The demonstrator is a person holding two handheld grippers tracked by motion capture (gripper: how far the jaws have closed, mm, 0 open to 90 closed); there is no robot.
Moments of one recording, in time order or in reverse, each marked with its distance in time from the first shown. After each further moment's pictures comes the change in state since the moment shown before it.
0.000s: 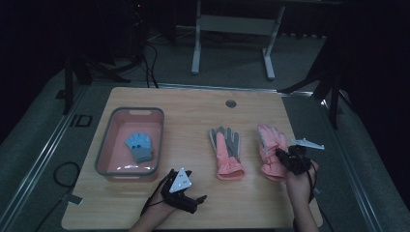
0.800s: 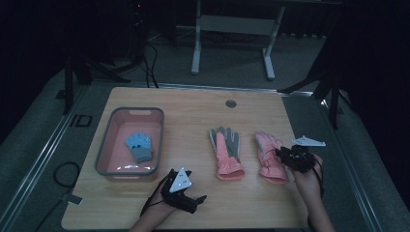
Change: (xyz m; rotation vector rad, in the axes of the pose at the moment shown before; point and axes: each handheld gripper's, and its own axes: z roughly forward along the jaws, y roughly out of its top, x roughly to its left) left arm 0.001 0.000 0.000 0.003 0.001 -0.003; right arm -0.026 0.005 0.005 0.012 0.111 -0.254
